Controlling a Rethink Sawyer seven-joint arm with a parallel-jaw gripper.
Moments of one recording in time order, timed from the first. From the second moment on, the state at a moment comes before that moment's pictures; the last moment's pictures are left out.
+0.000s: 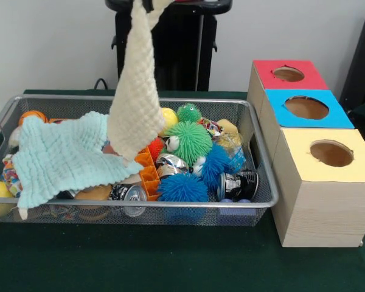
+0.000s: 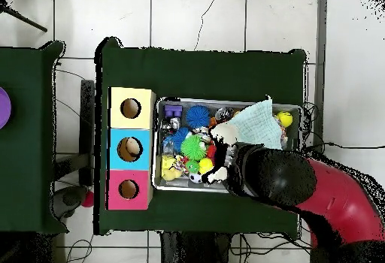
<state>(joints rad) -0.73 -1.12 0.39 1.94 0.00 0.82 1.57</state>
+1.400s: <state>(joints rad) -0.63 -1.04 0.47 2.16 0.15 0.54 1.57</state>
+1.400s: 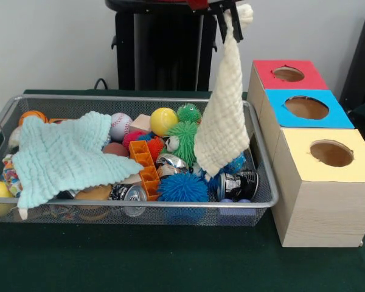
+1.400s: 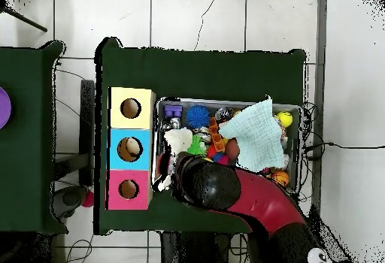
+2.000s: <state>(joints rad) -0.75 -1.03 0.47 2.14 0.04 0.61 1.57</state>
